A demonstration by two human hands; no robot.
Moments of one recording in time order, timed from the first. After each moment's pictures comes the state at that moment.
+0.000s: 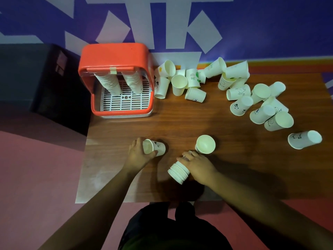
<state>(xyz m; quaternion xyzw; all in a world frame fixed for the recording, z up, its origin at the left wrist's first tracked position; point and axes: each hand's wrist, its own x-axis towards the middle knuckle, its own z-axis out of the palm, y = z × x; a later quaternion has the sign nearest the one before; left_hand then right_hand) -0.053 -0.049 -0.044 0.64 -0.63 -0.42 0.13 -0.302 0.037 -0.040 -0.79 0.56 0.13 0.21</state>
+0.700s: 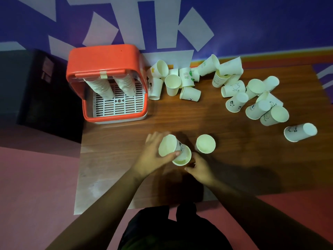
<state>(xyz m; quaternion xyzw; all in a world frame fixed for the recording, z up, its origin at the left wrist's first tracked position) -0.099 -0.052 0.014 0.43 -0.75 -0.47 0.19 -0.295 0.050 -0.070 -0.40 0.75 -0.24 0.46</state>
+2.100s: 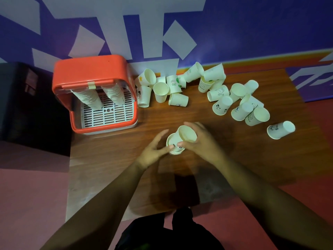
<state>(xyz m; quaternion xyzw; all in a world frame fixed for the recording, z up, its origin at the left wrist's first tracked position) -0.130 -0.082 -0.016 0.42 -0.58 -0.69 0.12 -0.331 -0.013 0.053 -0.49 0.75 -0.26 0.36</state>
